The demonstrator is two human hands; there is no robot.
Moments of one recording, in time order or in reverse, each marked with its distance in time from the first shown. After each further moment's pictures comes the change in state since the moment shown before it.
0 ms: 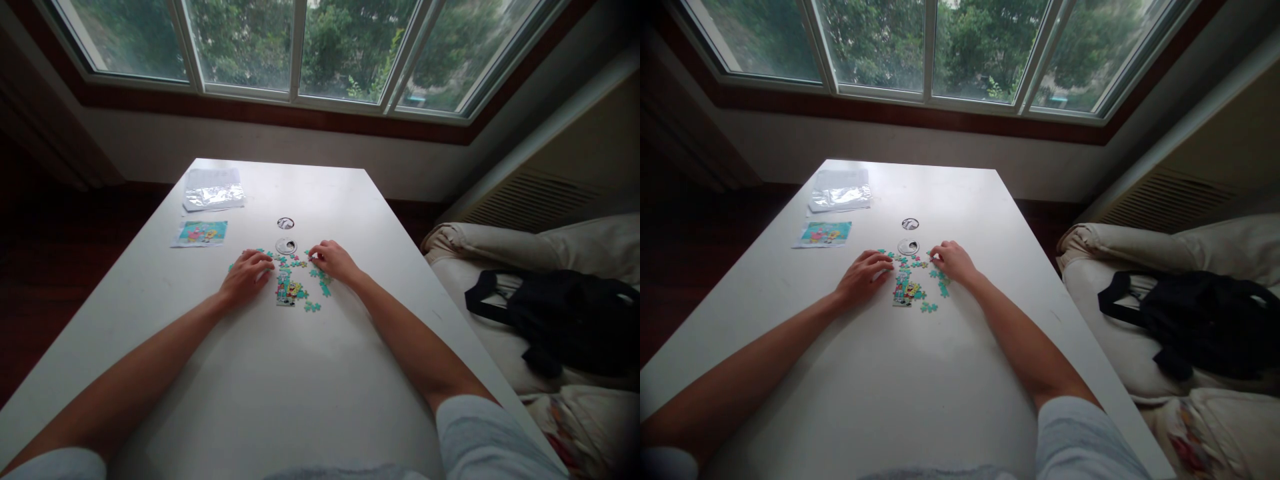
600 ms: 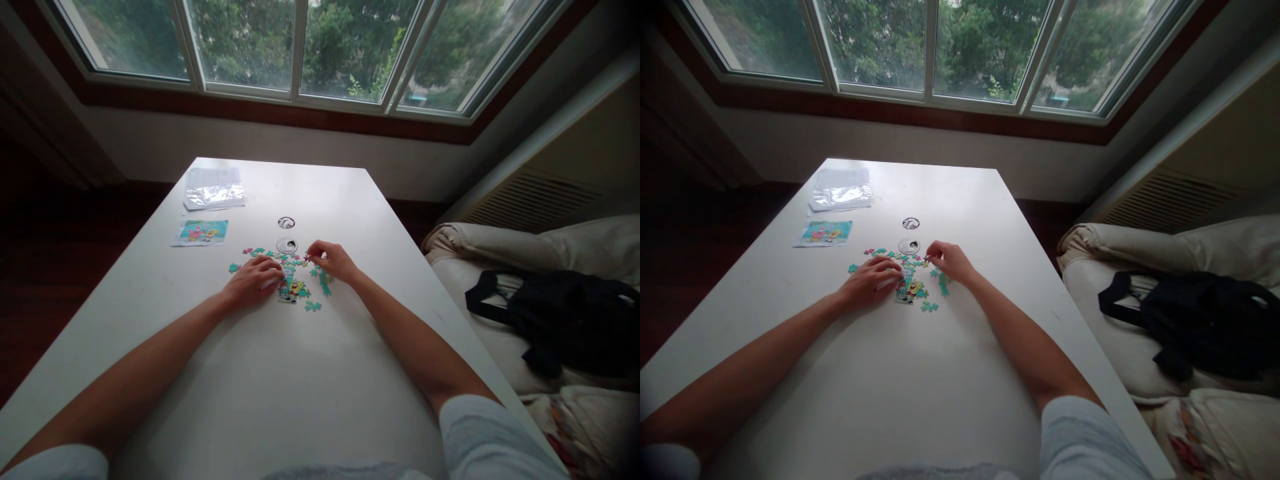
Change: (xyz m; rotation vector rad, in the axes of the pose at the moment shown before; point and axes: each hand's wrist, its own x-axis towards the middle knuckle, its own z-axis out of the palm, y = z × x) left_hand 0.002 0.012 -0.002 -0.027 -0.118 0.198; right_hand -0.001 -0.014 -0.002 0.400 0.082 0.010
